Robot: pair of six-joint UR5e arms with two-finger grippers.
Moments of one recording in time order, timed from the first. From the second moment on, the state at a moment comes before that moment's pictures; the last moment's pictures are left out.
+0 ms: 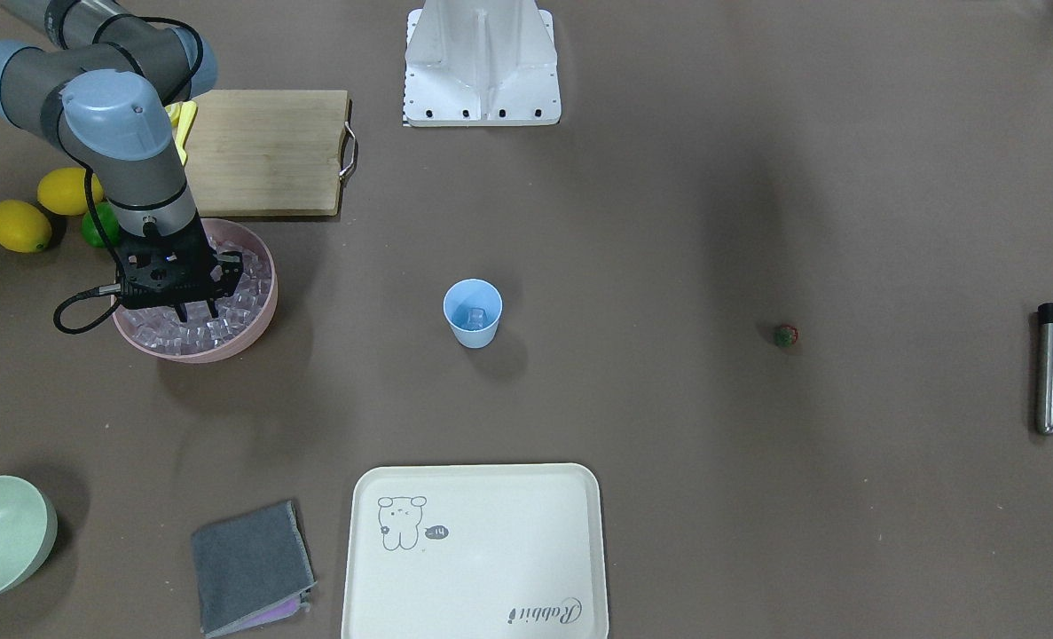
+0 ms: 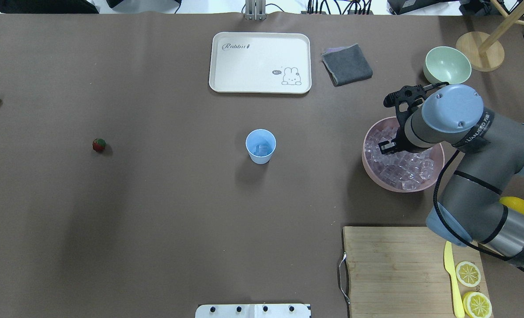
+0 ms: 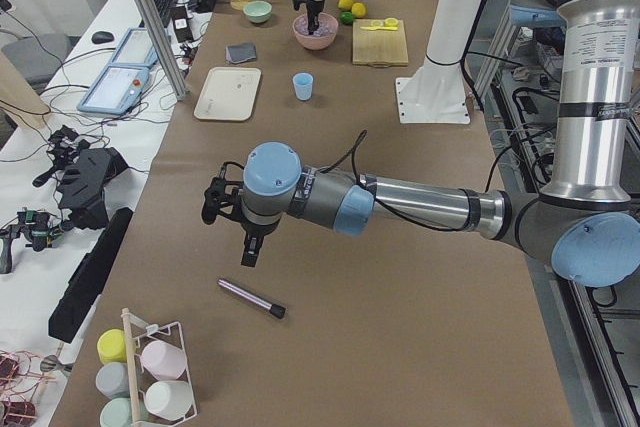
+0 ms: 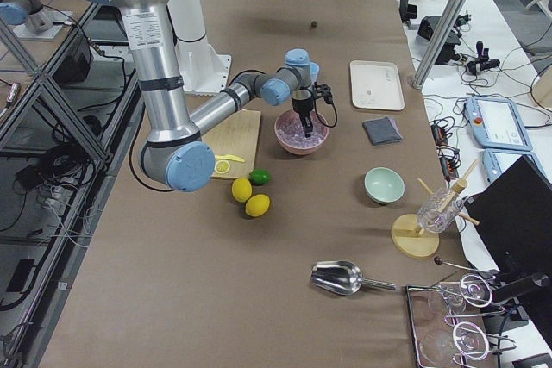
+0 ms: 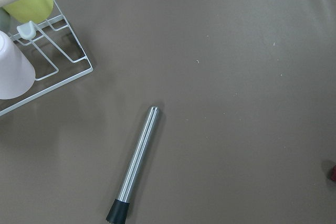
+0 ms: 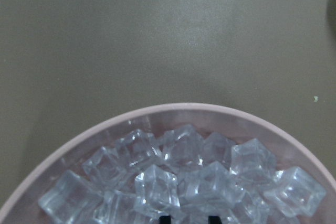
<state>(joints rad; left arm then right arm) -1.65 -1.56 -1.72 -1.78 -2.47 -0.12 0.71 -1.33 1.84 -1.47 1.80 0.76</state>
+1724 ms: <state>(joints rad) -1.65 -1.56 -1.71 -1.78 -2.47 -0.12 0.60 -0.71 1.66 -1.85 1.79 1.11</state>
